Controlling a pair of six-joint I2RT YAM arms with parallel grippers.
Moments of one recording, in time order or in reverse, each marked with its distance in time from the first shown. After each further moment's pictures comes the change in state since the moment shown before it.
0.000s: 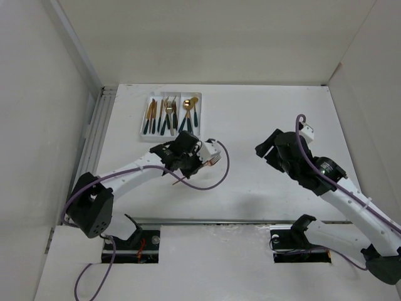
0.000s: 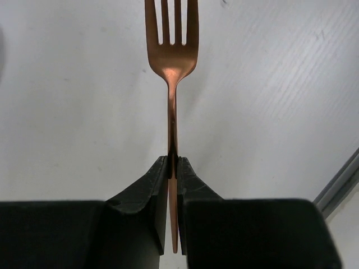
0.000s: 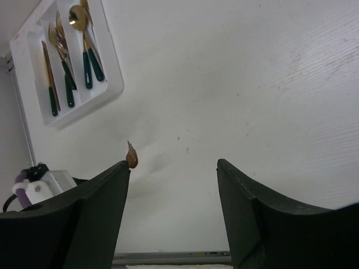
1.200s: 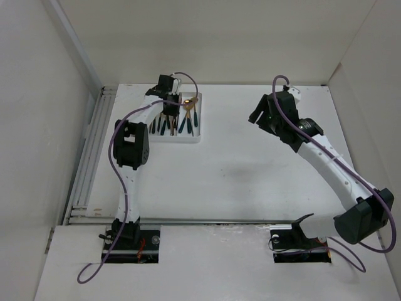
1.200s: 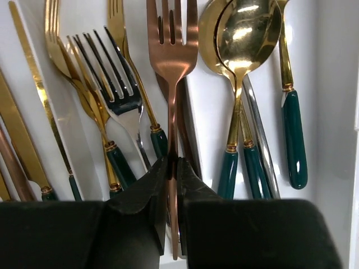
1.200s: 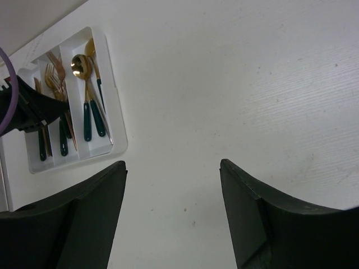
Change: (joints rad) left arm 0.512 0.924 1.095 -0.119 -0.097 -0.409; right arm -0.245 0.432 0.304 0.201 -0.126 -0.306
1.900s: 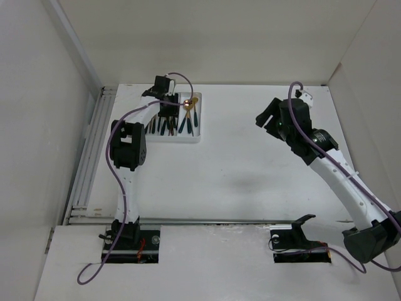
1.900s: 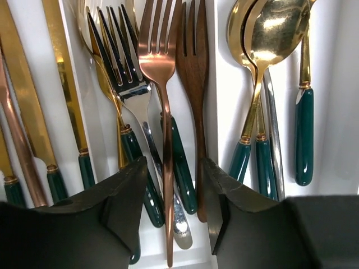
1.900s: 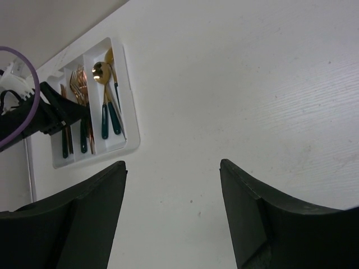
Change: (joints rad) left arm 0.027 -0.051 -0.089 0.039 -0.014 -0.087; right arm 0.000 -0.168 -0.082 -0.001 -0.002 0.029
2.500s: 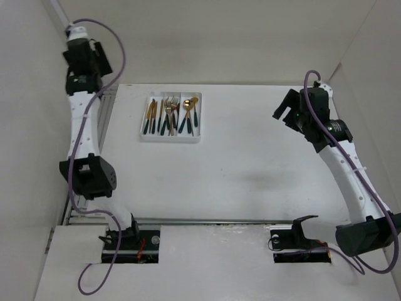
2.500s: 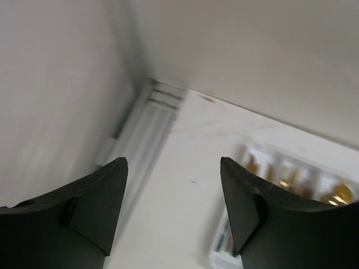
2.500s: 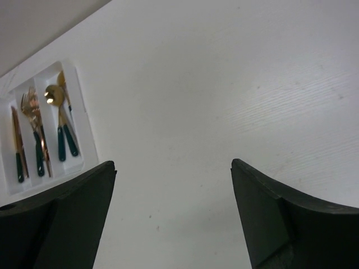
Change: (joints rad) left arm 0.290 -0.470 0.093 0.026 -0.245 0.051; right arm -0.197 0.048 0.119 -0.124 -0.071 -0.158
